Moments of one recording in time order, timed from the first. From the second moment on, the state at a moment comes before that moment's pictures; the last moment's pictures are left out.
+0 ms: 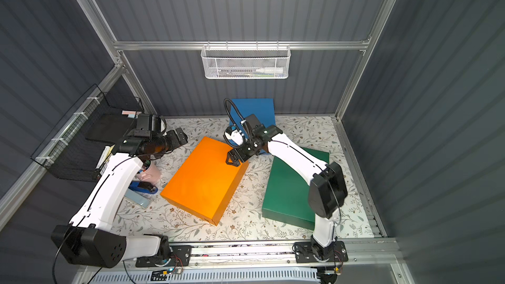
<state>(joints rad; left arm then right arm) -0.09 1.30 1.34 -0.90 -0.01 -0.60 0.65 1.93 1.78 -0.89 -0.48 -0.06</state>
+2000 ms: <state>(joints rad) -0.09 0.97 0.80 -1.00 0.07 -1.18 0.61 1.99 1.75 -0.88 -0.52 0.03</state>
